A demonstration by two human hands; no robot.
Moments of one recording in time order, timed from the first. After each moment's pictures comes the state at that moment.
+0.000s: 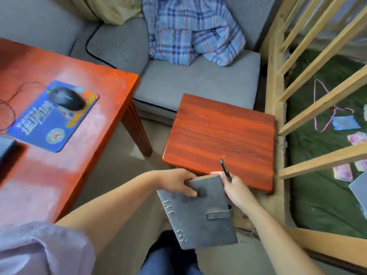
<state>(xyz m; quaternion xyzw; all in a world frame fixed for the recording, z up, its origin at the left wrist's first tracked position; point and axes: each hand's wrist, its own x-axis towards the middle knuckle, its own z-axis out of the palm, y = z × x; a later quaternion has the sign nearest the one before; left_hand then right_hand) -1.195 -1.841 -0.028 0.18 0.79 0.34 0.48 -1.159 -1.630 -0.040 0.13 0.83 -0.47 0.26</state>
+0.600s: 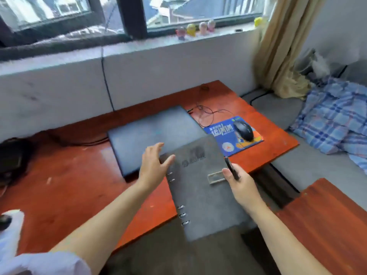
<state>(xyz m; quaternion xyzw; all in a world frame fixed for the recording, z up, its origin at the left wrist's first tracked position) -0.944 -2.160 0.083 -0.42 0.81 0.35 -0.20 -1.094 -1.954 0.088 -0.32 0.78 -0.48 0.22</state>
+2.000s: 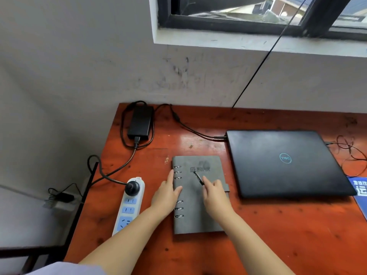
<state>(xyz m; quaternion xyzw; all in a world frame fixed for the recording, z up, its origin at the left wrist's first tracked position) -0.651 -2.308 -0.013 -0.64 0.66 0.39 -0.04 -0.804 -2.260 0.017 -0.55 0.77 -0.12 0.30</state>
